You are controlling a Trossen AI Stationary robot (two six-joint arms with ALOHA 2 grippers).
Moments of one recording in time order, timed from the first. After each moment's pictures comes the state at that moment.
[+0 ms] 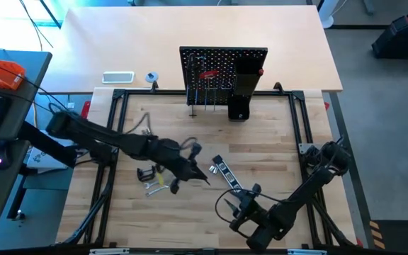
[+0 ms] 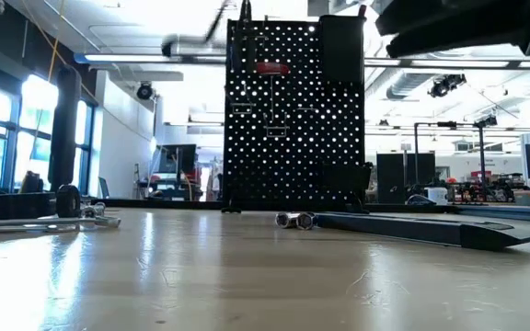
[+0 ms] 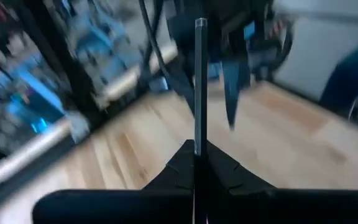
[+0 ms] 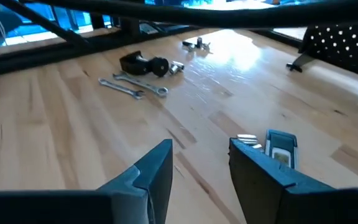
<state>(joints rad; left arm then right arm) -0.24 1.44 1.05 0.02 0.11 0.51 0.82 1.93 1.28 -0.53 1.18 1.17</state>
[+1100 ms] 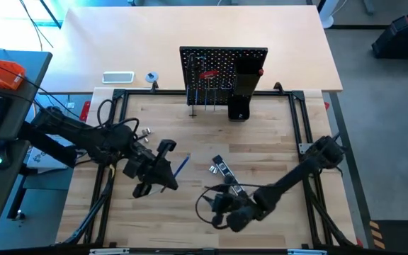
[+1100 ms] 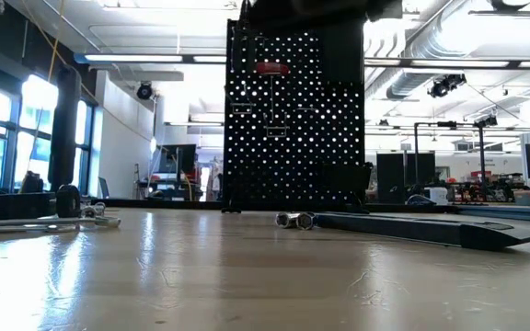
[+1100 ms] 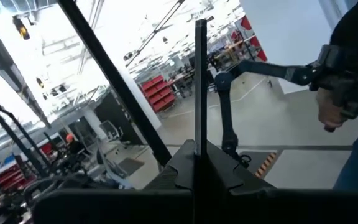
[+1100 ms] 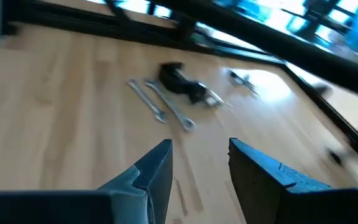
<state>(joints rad) -0.33 1.19 1.05 0.33 0.35 0.50 0.61 1.93 1.28 0.02 0.89 0.19</state>
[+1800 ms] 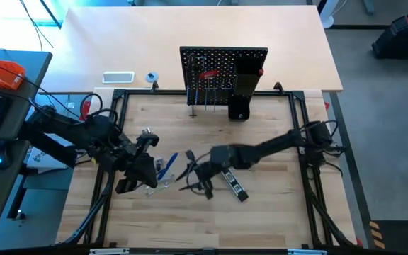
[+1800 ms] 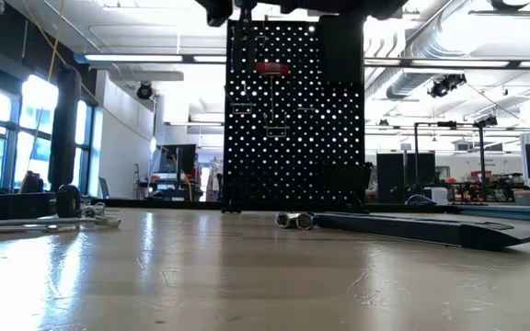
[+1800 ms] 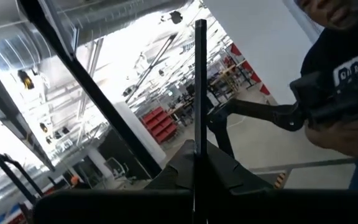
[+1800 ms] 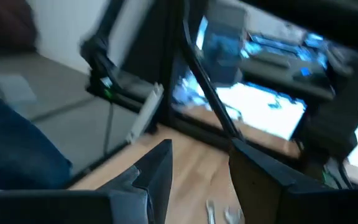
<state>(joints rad) -0.33 1.08 1.05 0.33 0.43 0.58 0.17 1.93 1.28 0.54 -0.32 -0.21</state>
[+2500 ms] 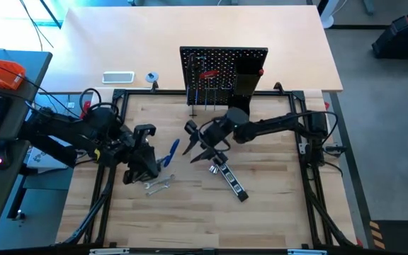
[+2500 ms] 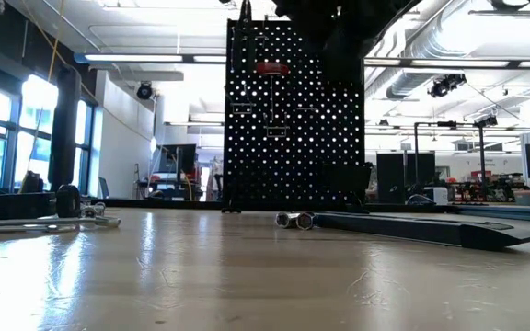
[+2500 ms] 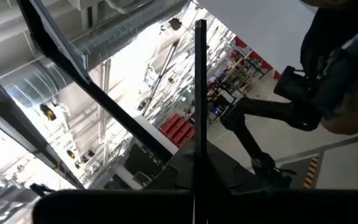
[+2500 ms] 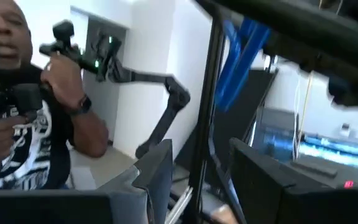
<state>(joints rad) -0.22 1.08 1.05 0.37 0.55 0.73 -0.09 1.93 1.28 1.11 -0.88 0.18</state>
